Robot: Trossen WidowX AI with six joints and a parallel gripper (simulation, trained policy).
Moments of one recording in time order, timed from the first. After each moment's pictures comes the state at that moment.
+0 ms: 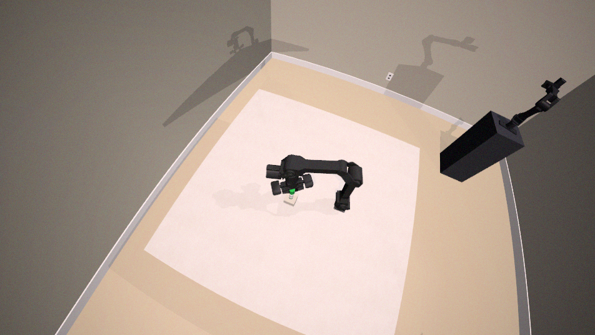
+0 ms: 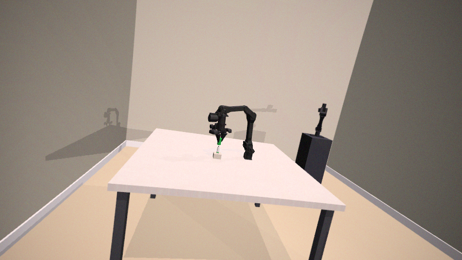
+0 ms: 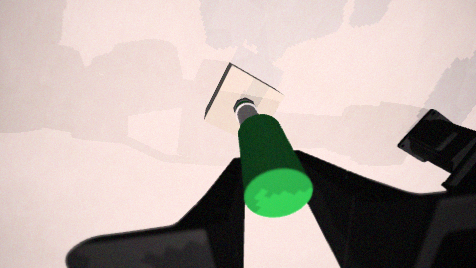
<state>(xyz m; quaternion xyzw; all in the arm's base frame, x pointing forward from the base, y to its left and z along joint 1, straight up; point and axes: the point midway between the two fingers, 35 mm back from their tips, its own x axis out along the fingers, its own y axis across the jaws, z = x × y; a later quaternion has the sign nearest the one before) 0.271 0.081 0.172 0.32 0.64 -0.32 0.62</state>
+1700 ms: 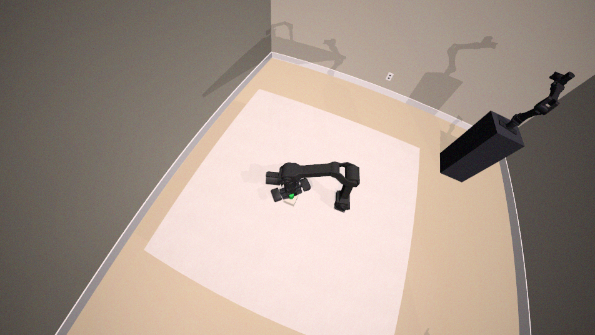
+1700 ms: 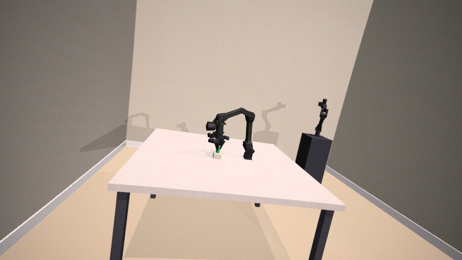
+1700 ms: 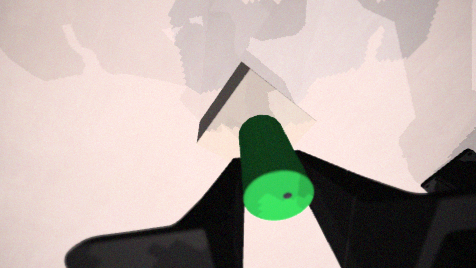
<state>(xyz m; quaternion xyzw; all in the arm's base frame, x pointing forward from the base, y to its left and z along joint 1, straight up) 0.272 0.082 0.102 0.27 0.68 -0.29 0.61</state>
